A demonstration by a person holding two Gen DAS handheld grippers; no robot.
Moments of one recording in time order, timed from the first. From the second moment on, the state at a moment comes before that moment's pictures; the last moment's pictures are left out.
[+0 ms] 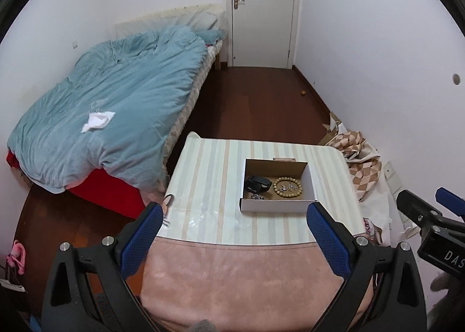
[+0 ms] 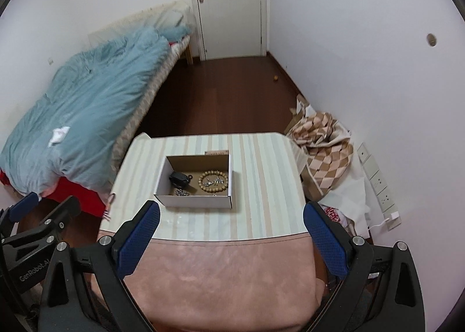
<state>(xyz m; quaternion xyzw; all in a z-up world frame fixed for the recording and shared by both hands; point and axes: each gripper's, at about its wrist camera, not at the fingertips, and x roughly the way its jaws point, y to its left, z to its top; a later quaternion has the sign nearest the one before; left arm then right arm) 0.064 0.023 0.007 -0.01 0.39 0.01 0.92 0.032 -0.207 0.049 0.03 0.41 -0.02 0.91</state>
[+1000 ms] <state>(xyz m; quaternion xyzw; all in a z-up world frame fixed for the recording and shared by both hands) 0.054 0.016 0.031 -0.02 0.40 0.02 0.92 0.017 -0.210 0.087 0.02 0.40 -0.03 0.92</state>
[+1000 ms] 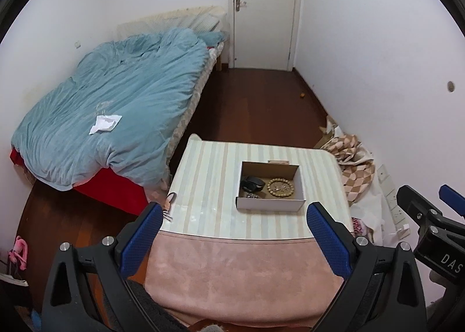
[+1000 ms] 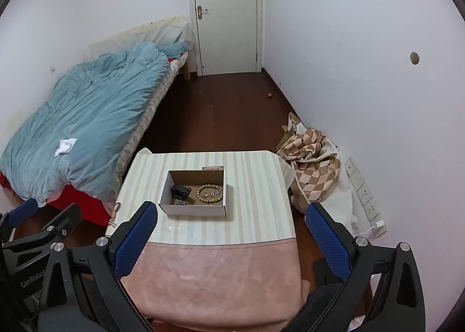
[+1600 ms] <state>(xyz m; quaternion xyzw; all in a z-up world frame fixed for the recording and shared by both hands) 0.138 0.014 -0.020 0.00 0.47 0.04 0.88 0.116 -0.209 0.015 0.02 0.47 -0.04 0.88</state>
